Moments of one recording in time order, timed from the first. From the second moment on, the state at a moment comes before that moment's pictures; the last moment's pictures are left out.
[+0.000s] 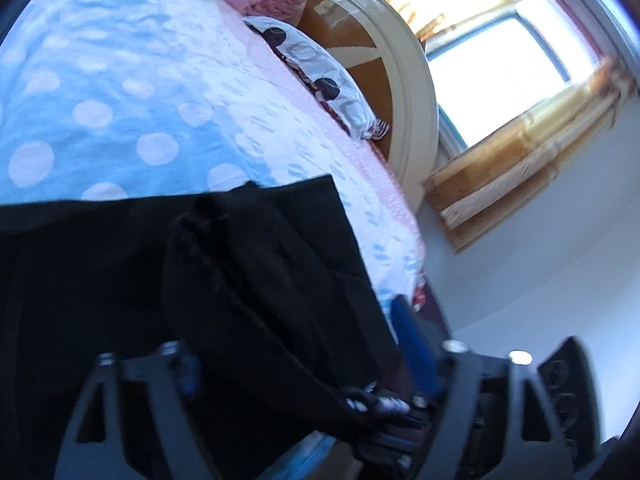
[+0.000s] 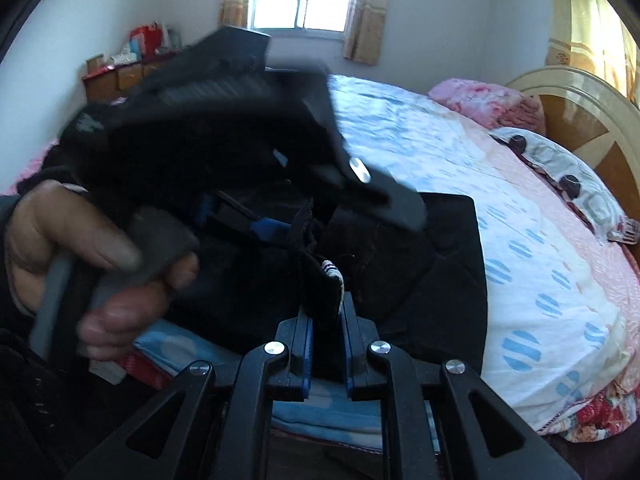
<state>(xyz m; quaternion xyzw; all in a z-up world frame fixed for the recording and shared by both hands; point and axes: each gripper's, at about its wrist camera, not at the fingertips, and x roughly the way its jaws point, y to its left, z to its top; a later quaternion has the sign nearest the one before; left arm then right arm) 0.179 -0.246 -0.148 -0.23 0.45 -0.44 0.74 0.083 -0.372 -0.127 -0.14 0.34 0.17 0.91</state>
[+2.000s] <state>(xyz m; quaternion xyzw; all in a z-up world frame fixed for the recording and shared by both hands) 0.115 0.008 -0.142 -0.08 0.39 -0.19 0.90 0.144 -0.337 -0.121 -0.02 0.40 0.26 0.88</state>
